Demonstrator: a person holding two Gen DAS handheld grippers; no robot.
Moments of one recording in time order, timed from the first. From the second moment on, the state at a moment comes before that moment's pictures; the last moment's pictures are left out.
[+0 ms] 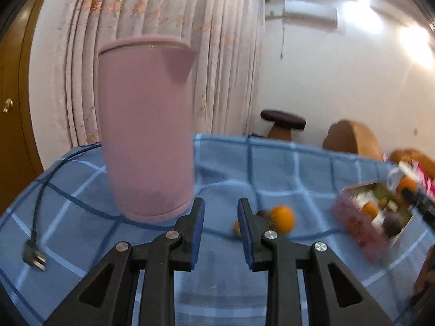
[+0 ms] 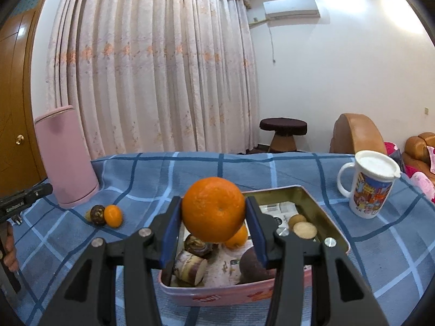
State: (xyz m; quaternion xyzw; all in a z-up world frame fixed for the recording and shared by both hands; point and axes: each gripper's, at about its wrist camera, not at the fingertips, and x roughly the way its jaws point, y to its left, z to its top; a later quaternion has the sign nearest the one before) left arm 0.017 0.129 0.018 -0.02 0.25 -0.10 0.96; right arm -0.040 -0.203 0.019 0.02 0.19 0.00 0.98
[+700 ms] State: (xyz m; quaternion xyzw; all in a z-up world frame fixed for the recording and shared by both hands) left arm 0.075 0.061 -0.028 0.17 0.34 -0.11 0.92; right arm -0.034 -0.211 0.014 0.03 0.20 -0.01 0.98
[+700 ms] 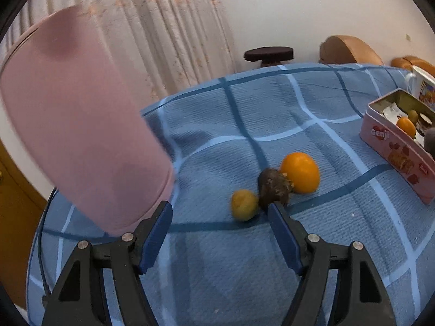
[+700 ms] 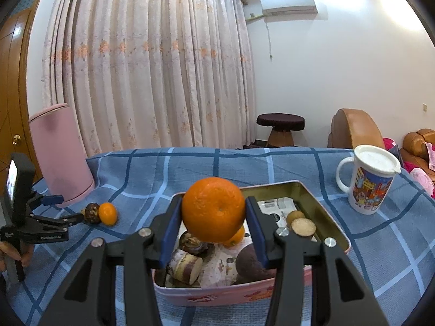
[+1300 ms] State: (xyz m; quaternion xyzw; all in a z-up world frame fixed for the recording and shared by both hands) left arm 0.090 0.064 -0.025 0.12 0.36 -0.11 0.92; right arm -0.032 -0.219 0.014 0.05 0.20 -0.01 0.98
